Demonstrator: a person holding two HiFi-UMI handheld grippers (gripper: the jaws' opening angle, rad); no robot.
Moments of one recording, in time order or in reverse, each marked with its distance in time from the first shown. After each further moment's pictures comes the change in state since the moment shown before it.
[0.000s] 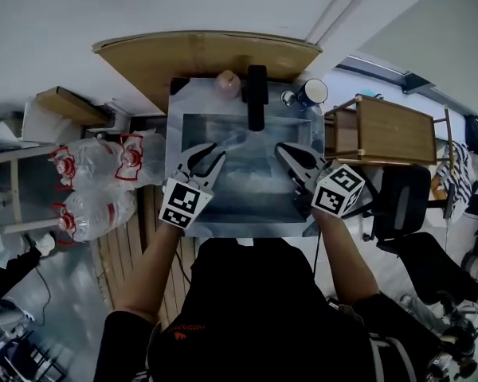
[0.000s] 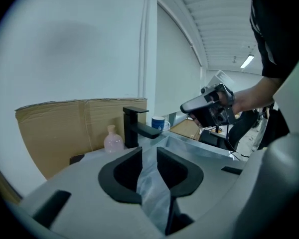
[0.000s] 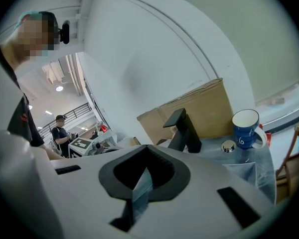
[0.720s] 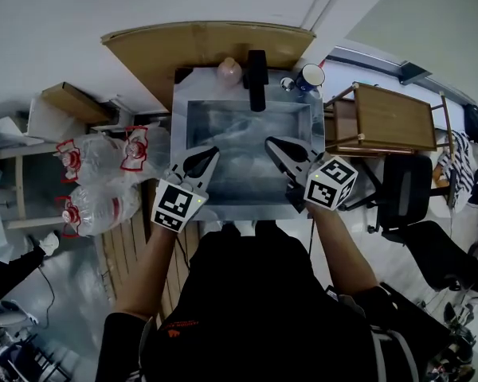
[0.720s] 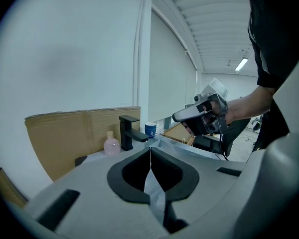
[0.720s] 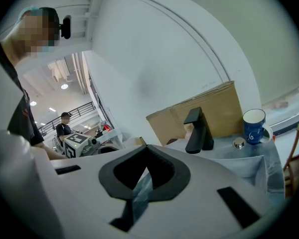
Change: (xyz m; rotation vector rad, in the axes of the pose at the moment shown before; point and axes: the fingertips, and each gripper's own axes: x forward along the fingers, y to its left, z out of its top) left arm -0.066 -0.031 0.014 0.026 -0.044 -0.027; right arm -0.005 0.061 -0.016 -0.050 -0.022 0.030
